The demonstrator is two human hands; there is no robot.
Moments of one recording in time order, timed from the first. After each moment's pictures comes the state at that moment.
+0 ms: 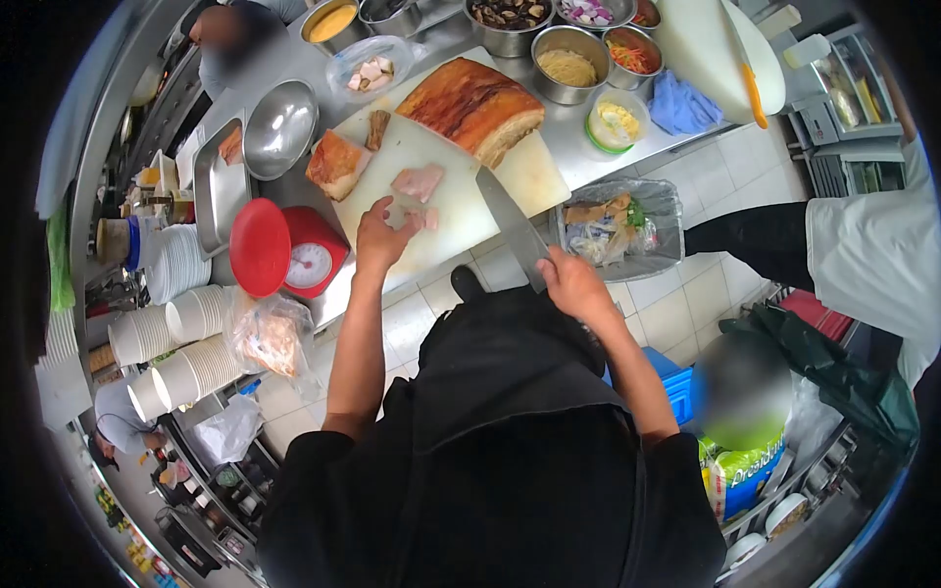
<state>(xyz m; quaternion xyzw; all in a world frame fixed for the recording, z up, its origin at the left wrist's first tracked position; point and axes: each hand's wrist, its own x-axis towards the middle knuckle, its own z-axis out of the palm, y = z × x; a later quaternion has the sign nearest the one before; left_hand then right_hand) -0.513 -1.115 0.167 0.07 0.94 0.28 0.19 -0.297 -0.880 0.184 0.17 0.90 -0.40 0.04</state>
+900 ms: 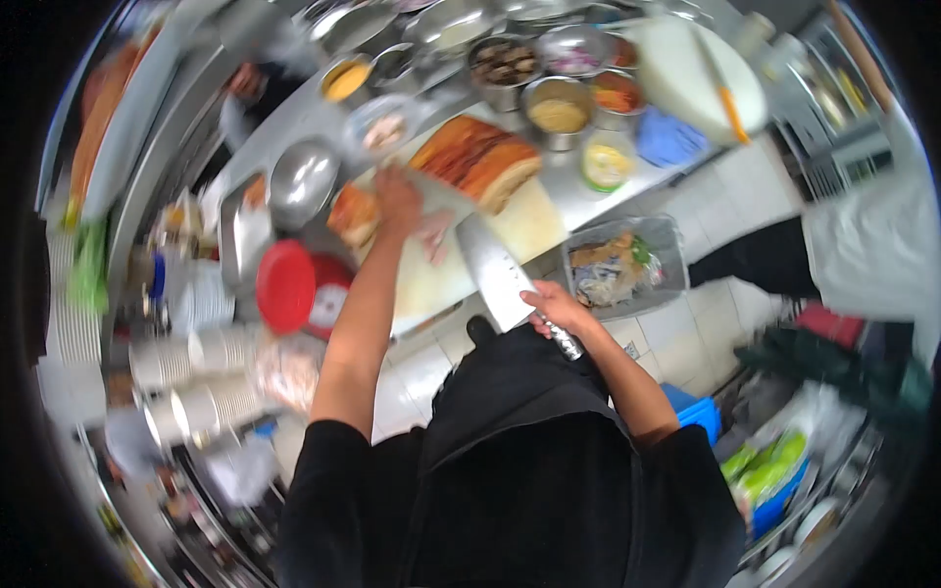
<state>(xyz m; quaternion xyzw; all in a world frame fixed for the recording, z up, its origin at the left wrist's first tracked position) -0.651 -1.050 0.085 0.26 0.94 0.16 -0.16 -0.318 -0.887 0.123 0.23 0.48 -0.82 0.22</state>
